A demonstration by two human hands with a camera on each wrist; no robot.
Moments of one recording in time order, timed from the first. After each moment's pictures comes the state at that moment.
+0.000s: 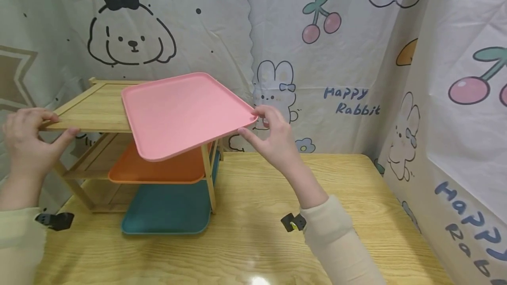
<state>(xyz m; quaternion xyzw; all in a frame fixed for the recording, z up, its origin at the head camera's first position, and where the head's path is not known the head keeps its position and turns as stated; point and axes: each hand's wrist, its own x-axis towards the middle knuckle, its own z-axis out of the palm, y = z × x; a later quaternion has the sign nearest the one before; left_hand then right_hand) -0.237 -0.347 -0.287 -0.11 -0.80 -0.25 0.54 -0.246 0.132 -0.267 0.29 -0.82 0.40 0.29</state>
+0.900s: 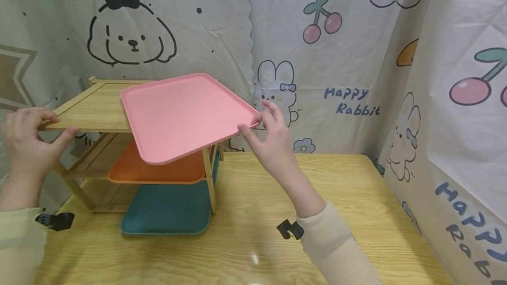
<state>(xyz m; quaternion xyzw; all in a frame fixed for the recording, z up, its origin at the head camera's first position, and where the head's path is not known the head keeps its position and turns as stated) -0.237 -0.346 -0.287 -0.11 -0.80 -0.25 0.54 -0.228 0.119 -0.261 0.23 -0.82 0.44 0.29</state>
